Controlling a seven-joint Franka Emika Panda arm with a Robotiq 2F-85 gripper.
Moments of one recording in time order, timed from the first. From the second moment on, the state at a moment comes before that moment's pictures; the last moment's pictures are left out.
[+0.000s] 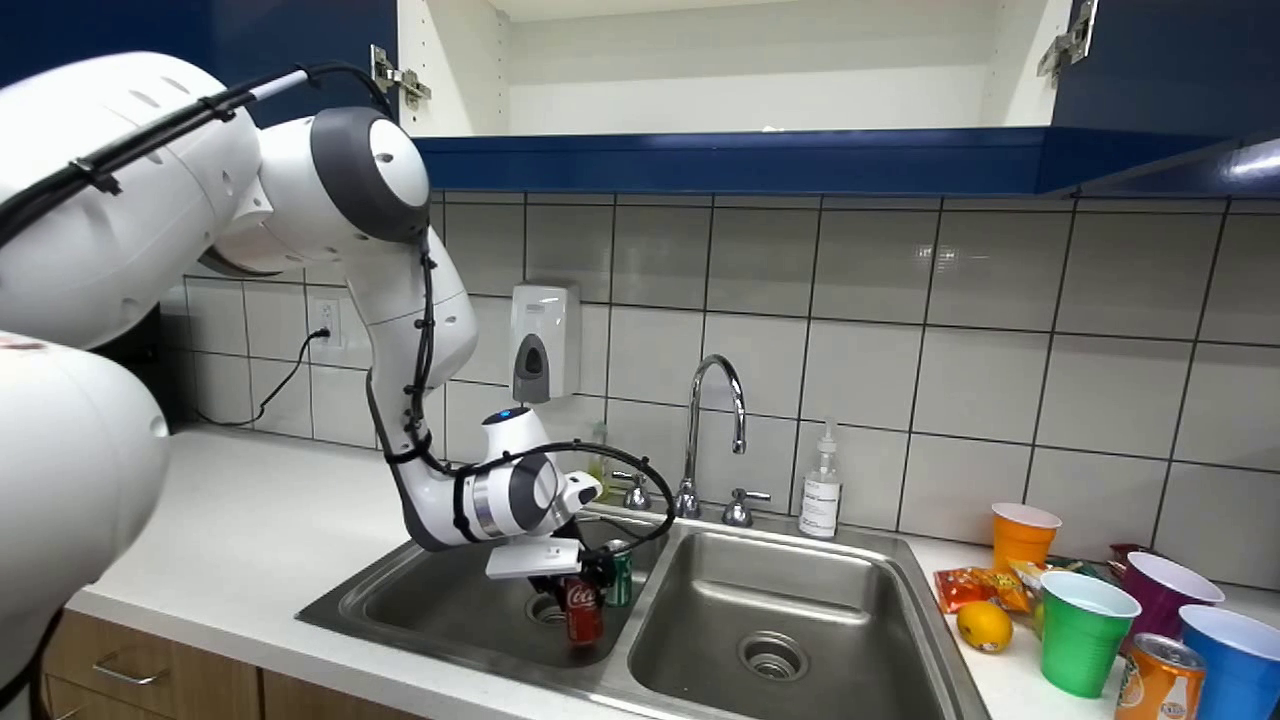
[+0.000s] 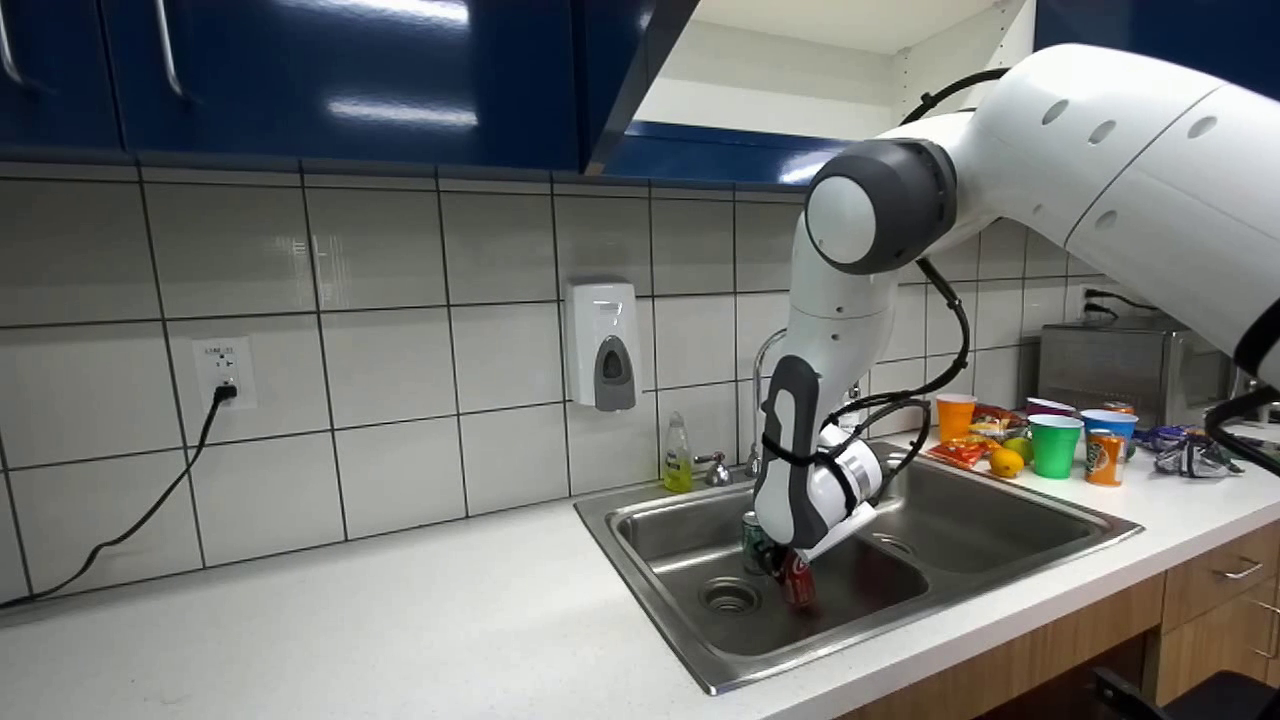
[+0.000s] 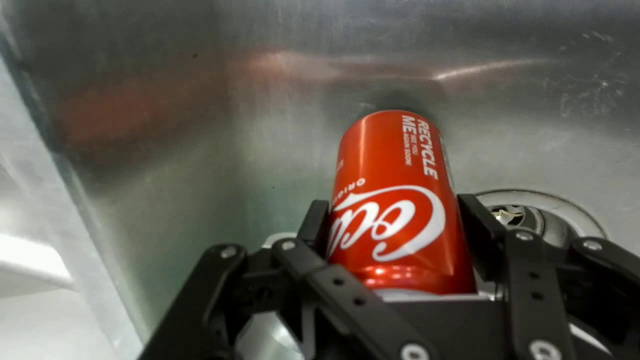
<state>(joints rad) 0.32 0.89 -0.39 -2.01 -0.07 3.13 0.03</state>
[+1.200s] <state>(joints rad) 0.24 0.74 -0.31 -2.02 -0.13 3.06 -0.01</state>
